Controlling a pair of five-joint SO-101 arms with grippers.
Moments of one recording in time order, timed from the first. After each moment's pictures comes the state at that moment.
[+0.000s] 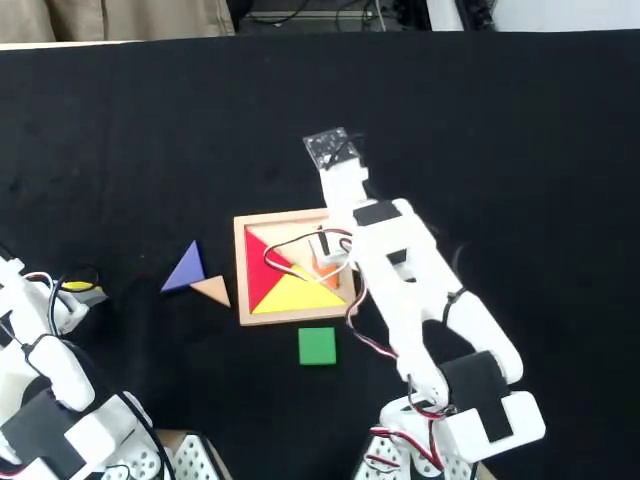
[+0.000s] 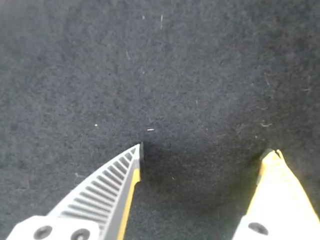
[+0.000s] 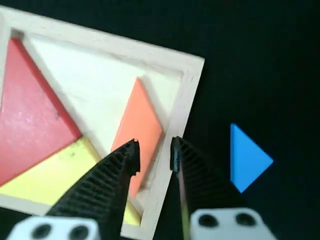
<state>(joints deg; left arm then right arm) -49.9 -14.0 54.3 47.6 1.1 -18.0 -6.2 37.8 47.7 2.7</state>
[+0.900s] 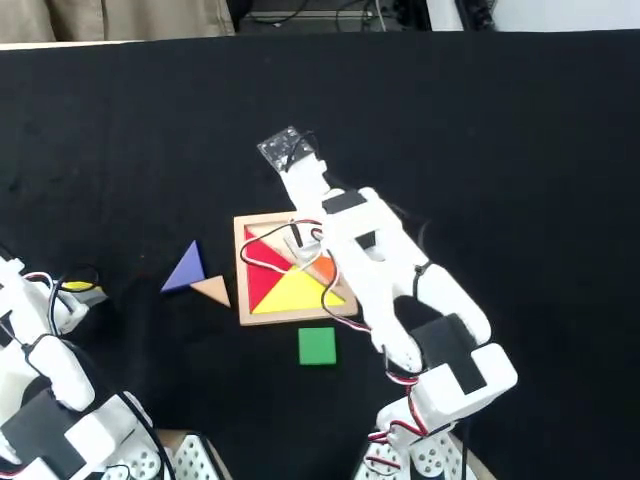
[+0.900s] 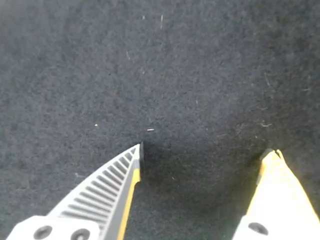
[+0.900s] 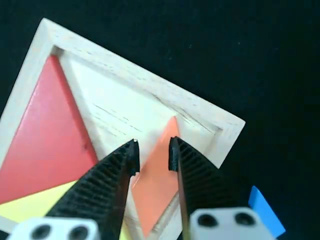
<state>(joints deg) -49.9 -14.0 54.3 47.6 1.1 -22.9 6.3 28.7 45.8 12.8</state>
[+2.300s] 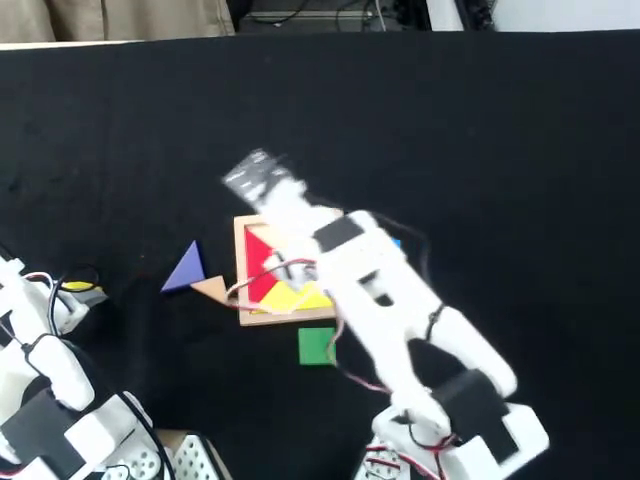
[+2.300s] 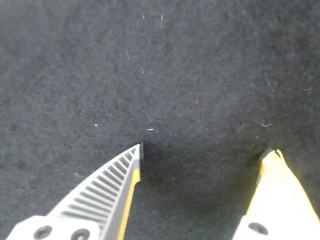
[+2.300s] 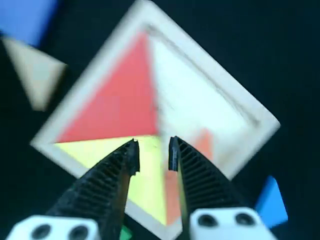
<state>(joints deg) -49.9 -13.9 54.3 47.6 1.1 -33.0 -11.2 35.6 52.5 17.5</state>
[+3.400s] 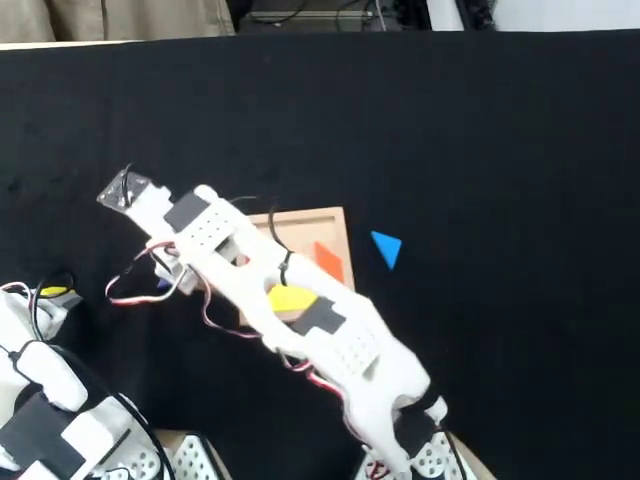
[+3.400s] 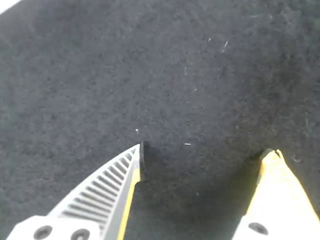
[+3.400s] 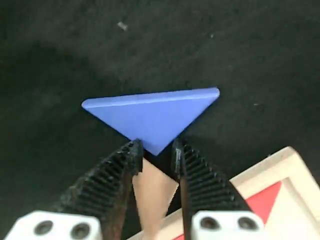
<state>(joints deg) -56.1 -13.9 54.3 45.7 6.6 -48.0 44.4 -28.0 73.3 8.8</state>
